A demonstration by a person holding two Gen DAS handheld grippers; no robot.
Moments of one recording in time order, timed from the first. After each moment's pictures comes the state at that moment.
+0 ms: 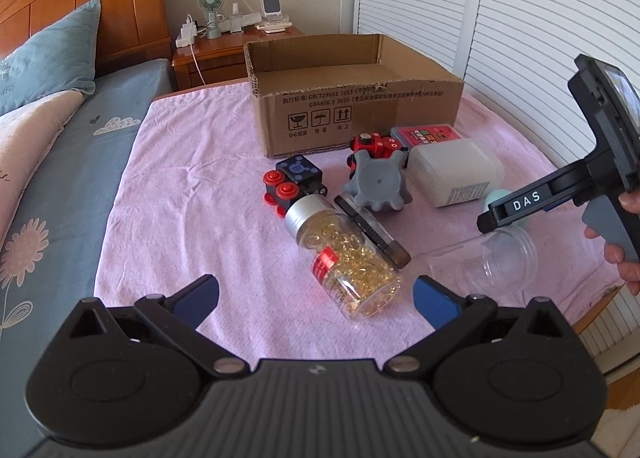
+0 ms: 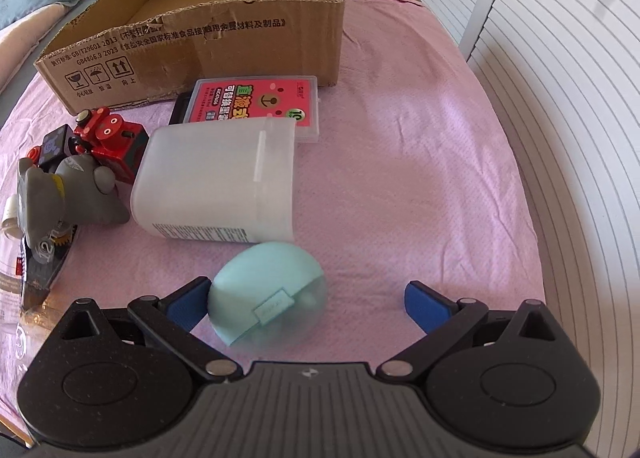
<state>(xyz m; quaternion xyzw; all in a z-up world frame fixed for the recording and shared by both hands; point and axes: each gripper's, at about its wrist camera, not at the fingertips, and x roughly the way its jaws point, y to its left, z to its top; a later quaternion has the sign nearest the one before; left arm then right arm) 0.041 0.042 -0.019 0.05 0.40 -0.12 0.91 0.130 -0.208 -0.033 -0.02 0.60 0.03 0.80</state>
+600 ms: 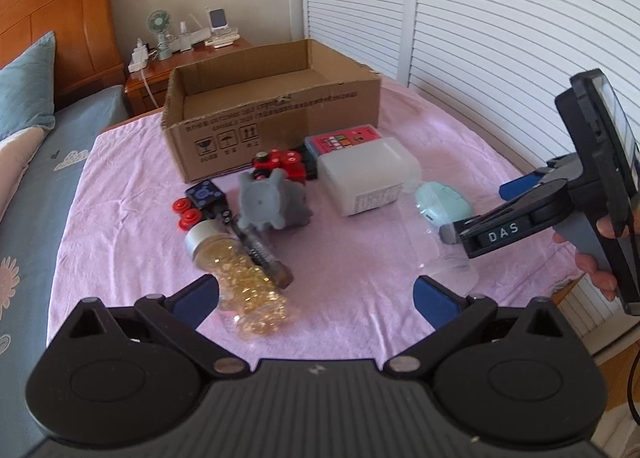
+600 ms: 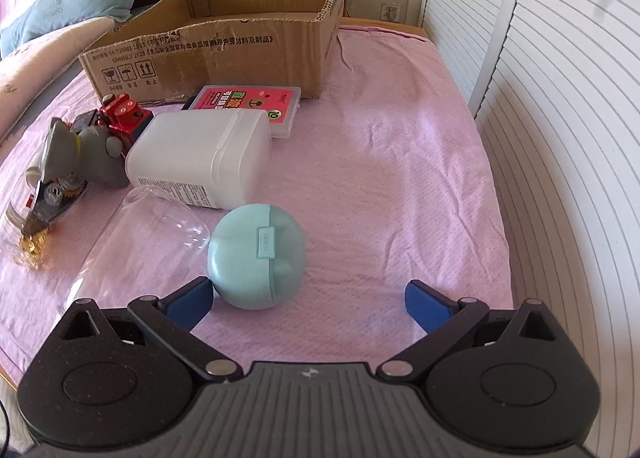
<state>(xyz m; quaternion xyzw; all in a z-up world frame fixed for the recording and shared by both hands) 0.027 -0.033 -0.010 0.09 0.38 -0.18 0.90 0.095 -0.257 -0.035 -0.04 0.53 0.11 0.84</state>
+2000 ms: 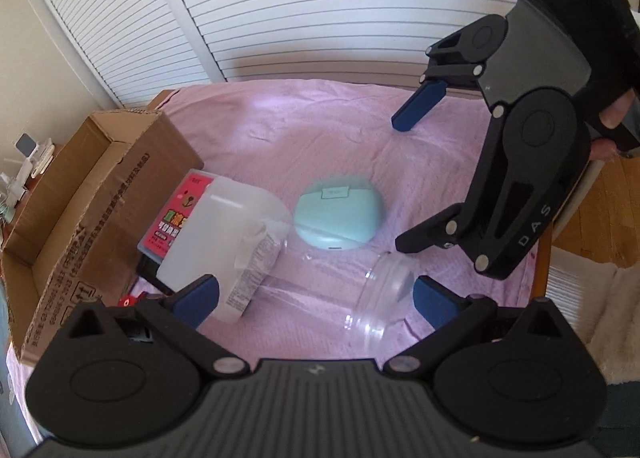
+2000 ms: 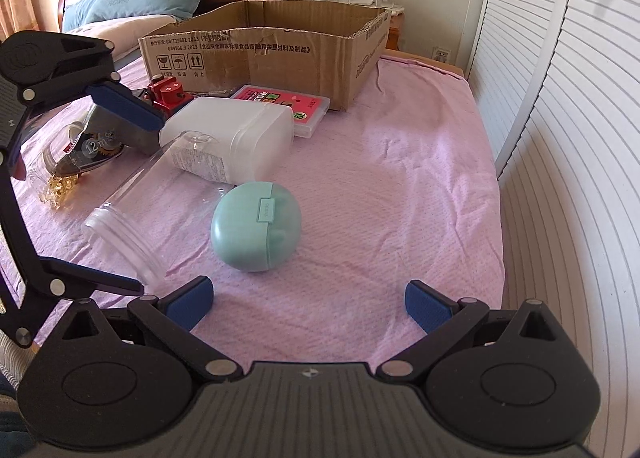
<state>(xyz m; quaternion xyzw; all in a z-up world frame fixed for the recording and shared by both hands) 0.084 -0.128 -0.047 0.35 0.33 -0.40 0.78 0.068 -0.282 -0.038 -0.07 0.47 0.20 0.85</state>
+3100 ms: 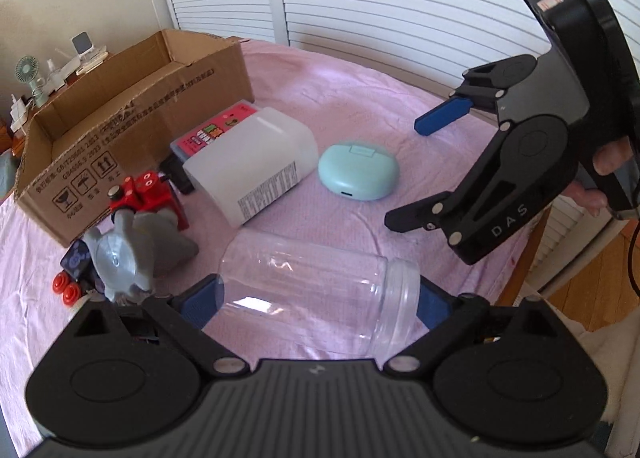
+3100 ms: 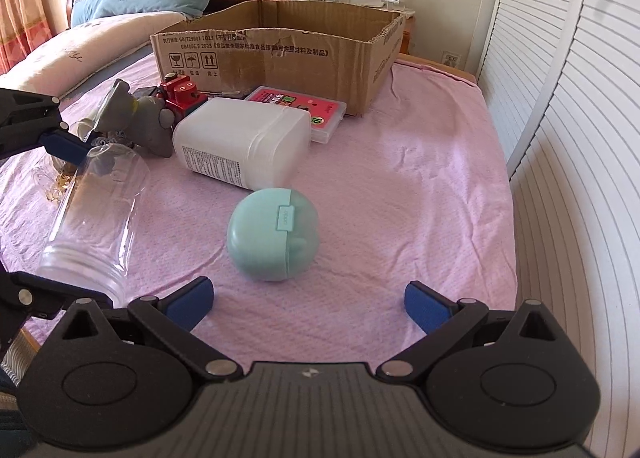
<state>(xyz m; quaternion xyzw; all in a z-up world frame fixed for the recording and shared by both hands) 0.063 -0.083 -0.050 0.21 0.40 -0.32 0.83 0.072 -0.269 -0.038 -0.08 0.47 0.21 0.85</state>
